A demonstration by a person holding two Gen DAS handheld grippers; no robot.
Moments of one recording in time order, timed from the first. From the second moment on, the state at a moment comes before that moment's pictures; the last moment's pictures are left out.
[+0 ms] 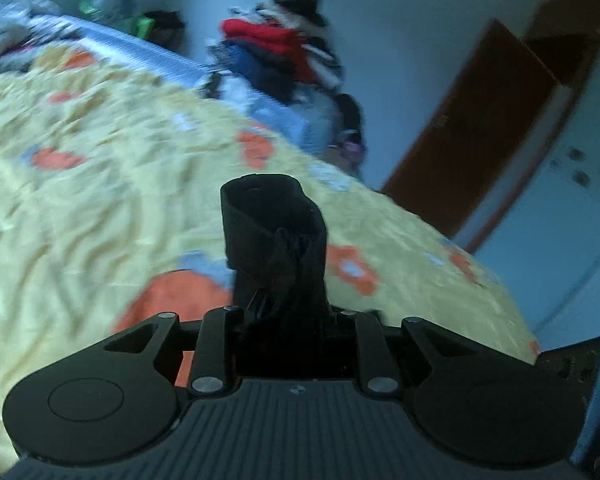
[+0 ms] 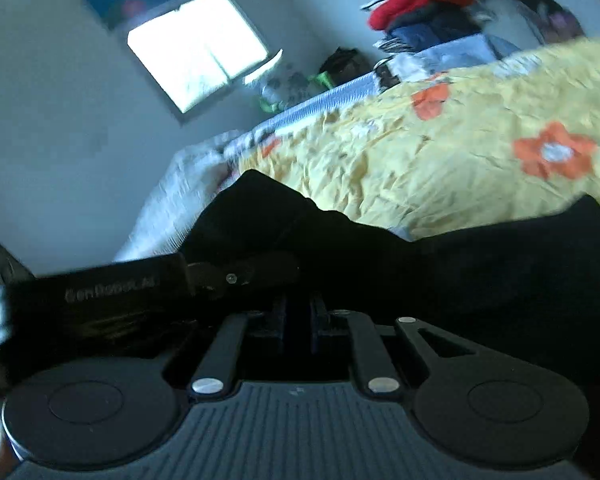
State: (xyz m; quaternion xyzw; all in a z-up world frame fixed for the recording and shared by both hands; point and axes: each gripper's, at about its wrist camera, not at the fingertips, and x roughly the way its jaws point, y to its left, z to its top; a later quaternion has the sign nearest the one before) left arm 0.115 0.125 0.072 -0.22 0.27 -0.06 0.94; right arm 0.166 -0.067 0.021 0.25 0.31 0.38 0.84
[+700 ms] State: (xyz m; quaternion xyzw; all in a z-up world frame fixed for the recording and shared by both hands) left arm 0.134 -0.174 0.054 -0.09 0.32 -0.29 0.90; right arm 0.096 -0.365 -0.030 0.47 0.22 0.20 0.83
